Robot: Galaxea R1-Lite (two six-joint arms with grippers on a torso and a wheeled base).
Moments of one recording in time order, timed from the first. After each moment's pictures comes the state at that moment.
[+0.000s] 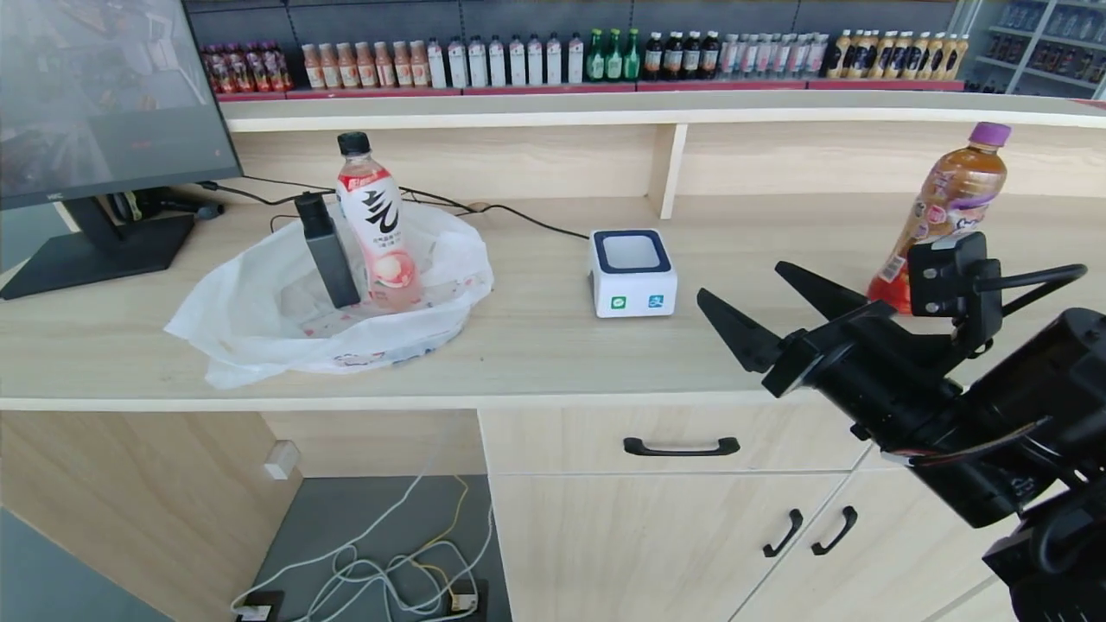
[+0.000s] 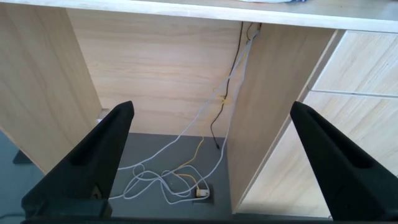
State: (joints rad) left arm 0.00 0.00 0.00 0.00 0.00 0.00; right arm 0.49 1.73 -0.47 -1.57 0.05 -0.01
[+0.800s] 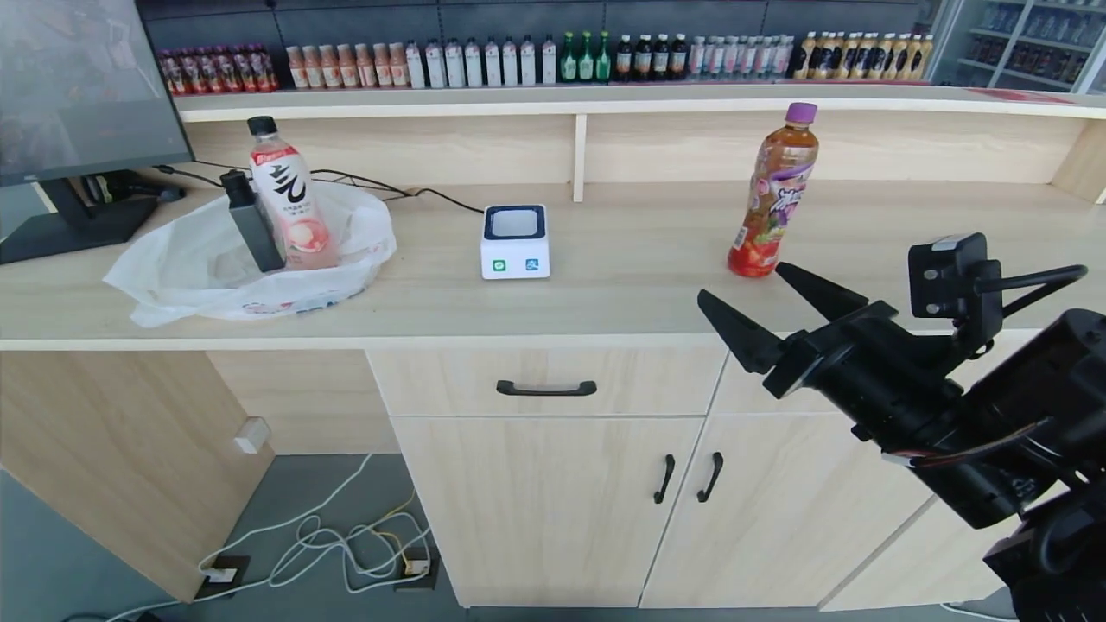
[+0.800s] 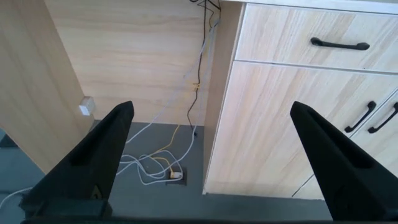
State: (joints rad) left arm 0.00 0.00 0.00 0.00 0.00 0.00; right arm 0.48 1.73 -0.47 -1.57 0.05 -0.01
